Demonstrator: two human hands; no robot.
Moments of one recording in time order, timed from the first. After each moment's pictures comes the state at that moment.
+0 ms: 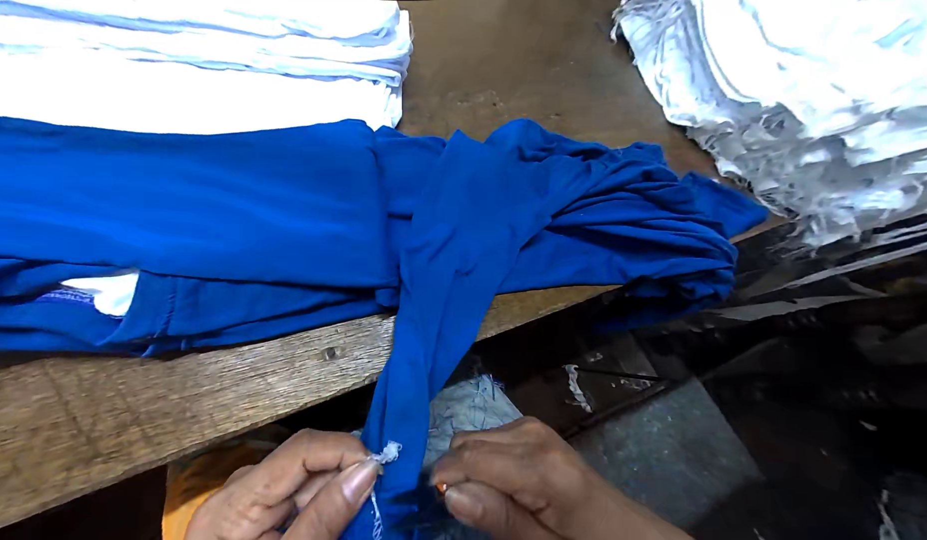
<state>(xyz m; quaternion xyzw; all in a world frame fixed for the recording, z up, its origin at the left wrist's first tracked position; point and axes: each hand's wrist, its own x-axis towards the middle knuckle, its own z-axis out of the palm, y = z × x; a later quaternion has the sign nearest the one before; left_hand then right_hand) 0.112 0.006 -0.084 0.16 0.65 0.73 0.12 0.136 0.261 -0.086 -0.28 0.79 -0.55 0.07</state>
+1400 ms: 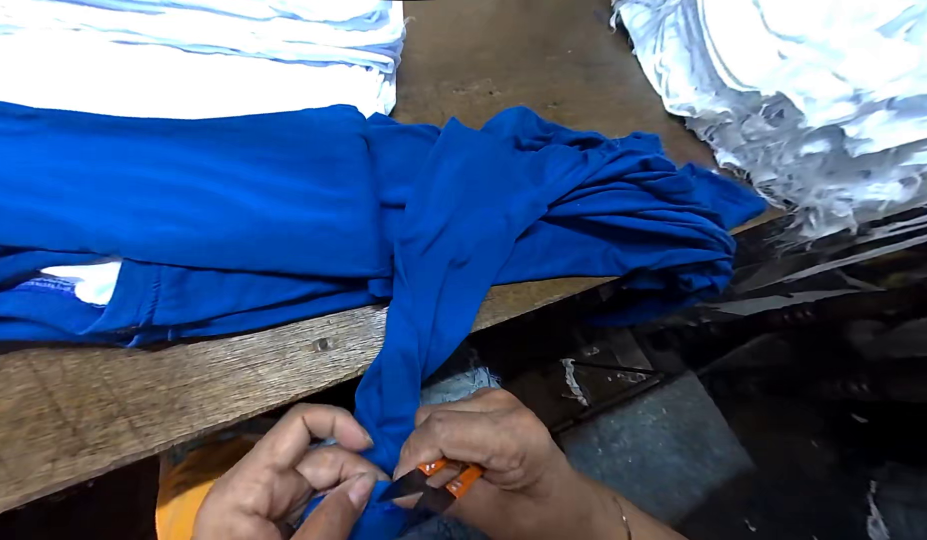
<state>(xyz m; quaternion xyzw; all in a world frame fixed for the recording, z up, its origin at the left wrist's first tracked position) 0.114 0.005 -0.075 0.14 0.65 0.71 0.21 0.119 0.234 -0.100 -0.28 0.71 -0.64 -0.02</state>
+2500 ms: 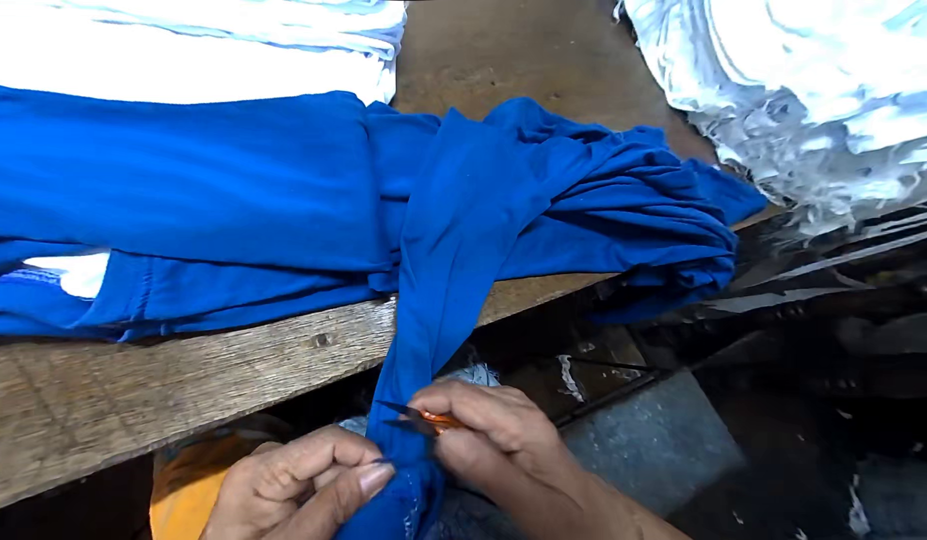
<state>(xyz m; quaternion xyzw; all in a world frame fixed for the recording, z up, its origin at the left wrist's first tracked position) 0.109 0.003 -0.102 0.17 0.65 0.71 0.21 0.127 0.246 -0.099 -0.21 0.79 -0.58 -0.01</state>
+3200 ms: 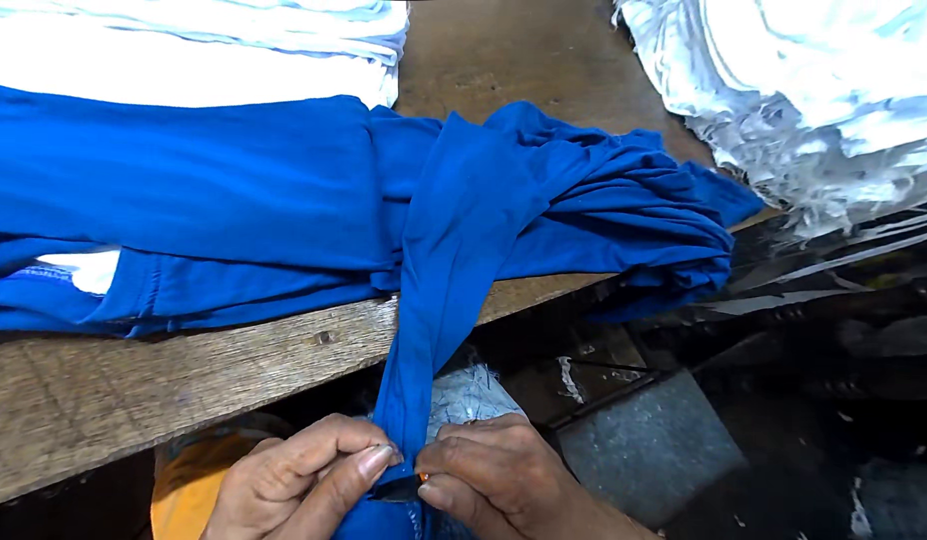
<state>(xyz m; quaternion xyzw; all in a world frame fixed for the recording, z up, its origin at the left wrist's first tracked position) 0.107 0.008 -0.100 0.21 0.65 0.71 0.16 0.147 0.245 -0.106 -0.28 0.83 -0.49 -0.02</state>
